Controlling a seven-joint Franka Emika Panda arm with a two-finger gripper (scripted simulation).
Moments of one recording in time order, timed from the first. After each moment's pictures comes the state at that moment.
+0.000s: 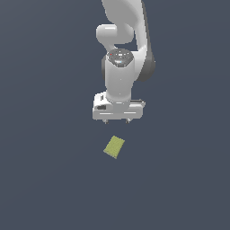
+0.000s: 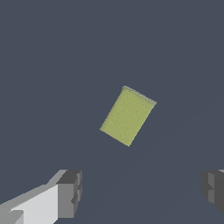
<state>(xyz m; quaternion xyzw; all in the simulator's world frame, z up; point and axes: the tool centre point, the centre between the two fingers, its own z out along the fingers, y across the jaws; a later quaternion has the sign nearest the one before) 0.001 0.010 0.179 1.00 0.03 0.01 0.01</state>
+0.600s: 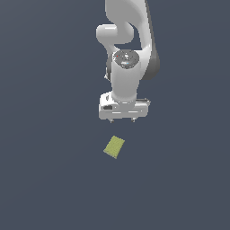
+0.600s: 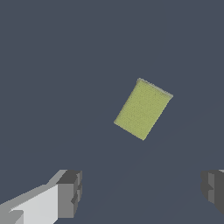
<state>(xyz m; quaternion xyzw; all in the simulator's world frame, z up) -0.009 0.034 0.175 1.00 0.03 -0.01 -0.01</state>
